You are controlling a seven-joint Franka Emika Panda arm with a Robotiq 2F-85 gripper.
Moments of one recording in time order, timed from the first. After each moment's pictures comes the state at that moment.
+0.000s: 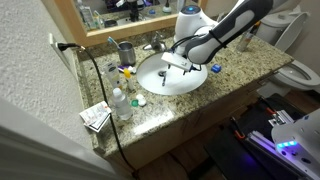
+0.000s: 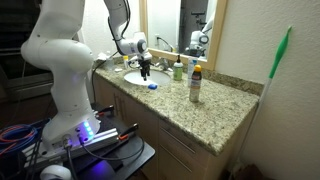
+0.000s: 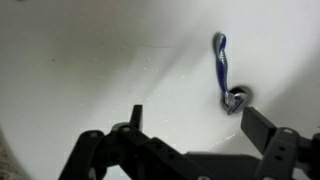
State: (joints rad) arm 0.39 0.45 -0.02 -2.14 -0.22 2.69 1.53
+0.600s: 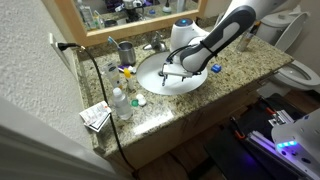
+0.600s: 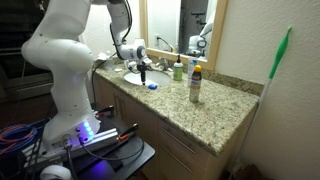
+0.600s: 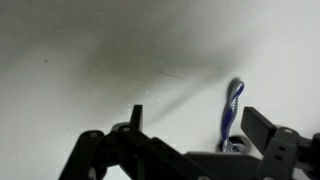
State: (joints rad) arm 0.38 0.55 0.02 -2.09 -0.19 2.69 1.26
